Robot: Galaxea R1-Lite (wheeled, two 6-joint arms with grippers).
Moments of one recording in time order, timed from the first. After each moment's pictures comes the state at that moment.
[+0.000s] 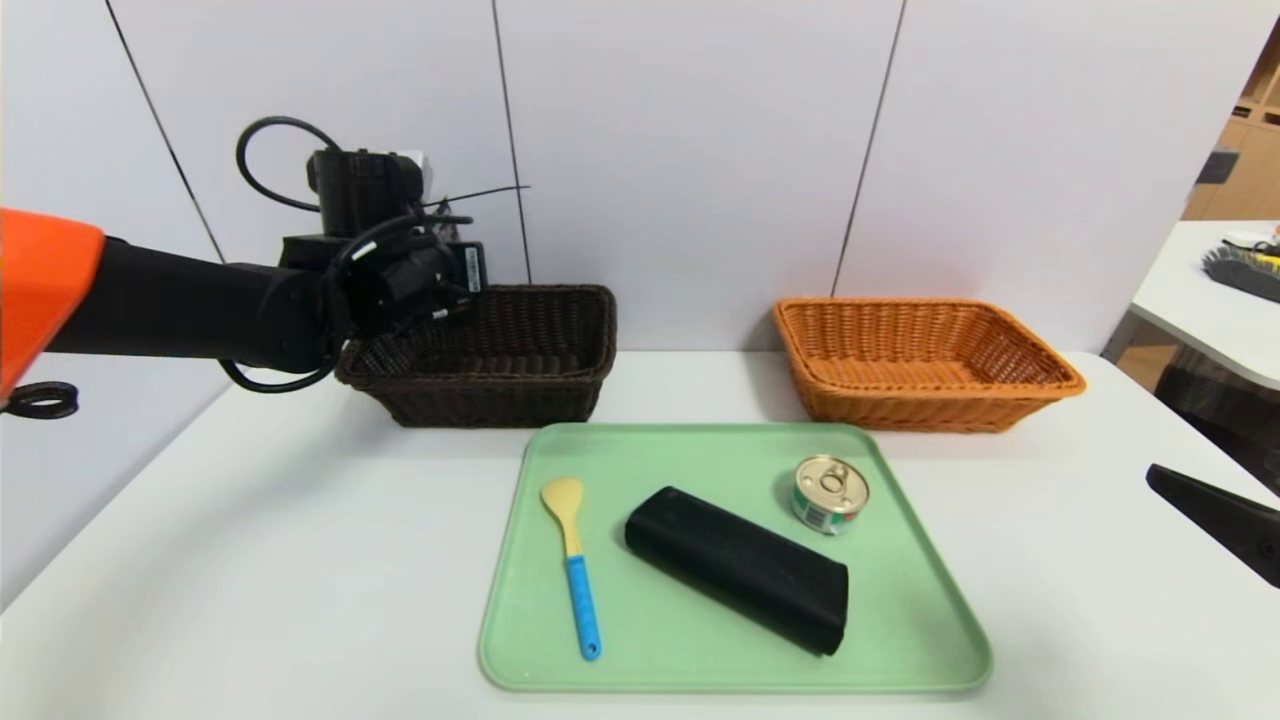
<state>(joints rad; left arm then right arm) -0.28 1.99 -1.43 -0.39 0.27 -0.11 0.13 0.86 -0.45 -0.21 0.03 0.07</state>
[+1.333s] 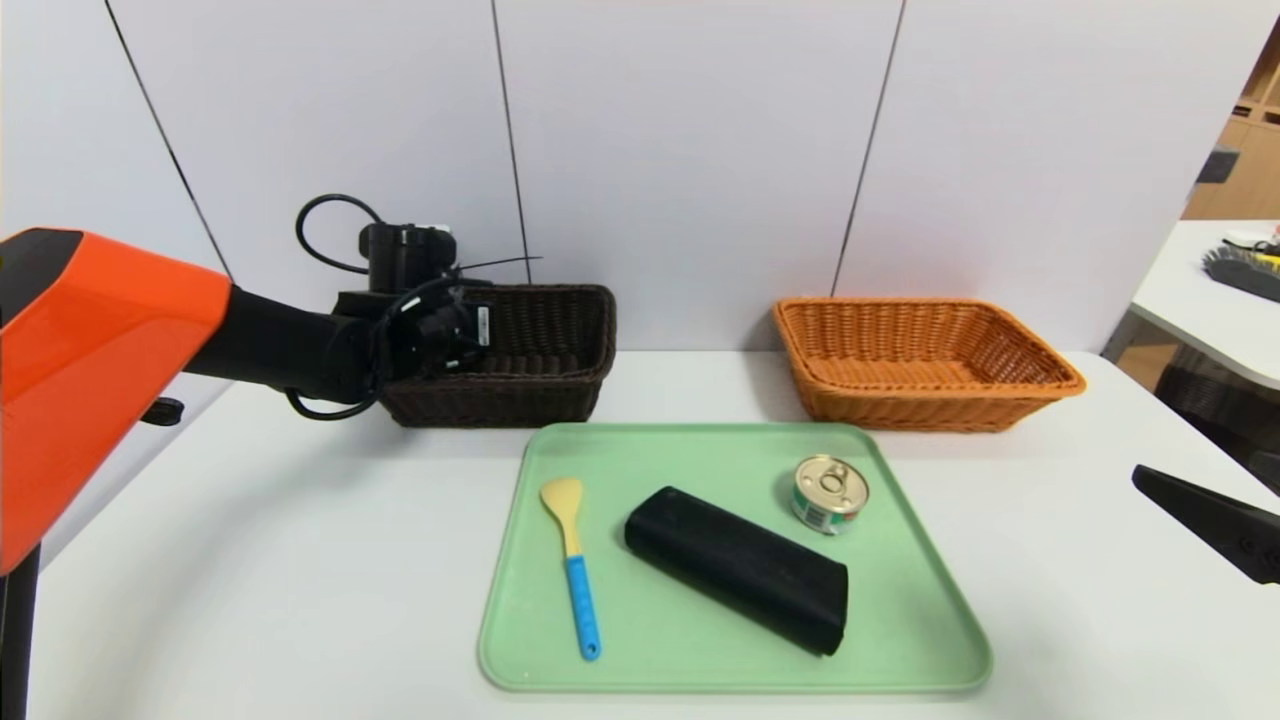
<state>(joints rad) -0.25 2.13 -1.43 -0.38 0.28 -0.11 0.13 0.89 -0.45 -0.22 0.03 0.07</state>
